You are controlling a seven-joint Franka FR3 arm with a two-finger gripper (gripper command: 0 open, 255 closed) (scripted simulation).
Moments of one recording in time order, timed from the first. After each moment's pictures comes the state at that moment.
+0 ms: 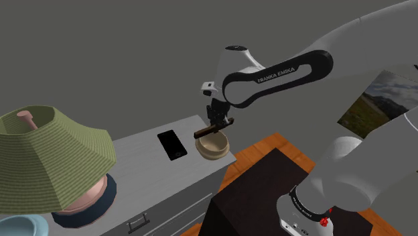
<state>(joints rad) 0.23 -0.23 0.04 -2.51 0.07 2.29 -1.27</state>
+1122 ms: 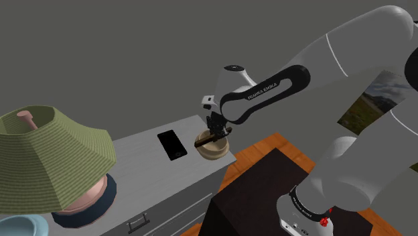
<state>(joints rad) 0.22 -0.11 0.03 -2.59 0.08 2.50 -1.31</state>
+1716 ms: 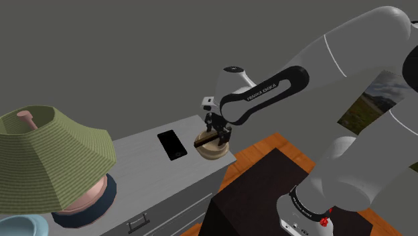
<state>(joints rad) 0.22 -0.10 0.03 -2.59 0.08 2.50 -1.31</state>
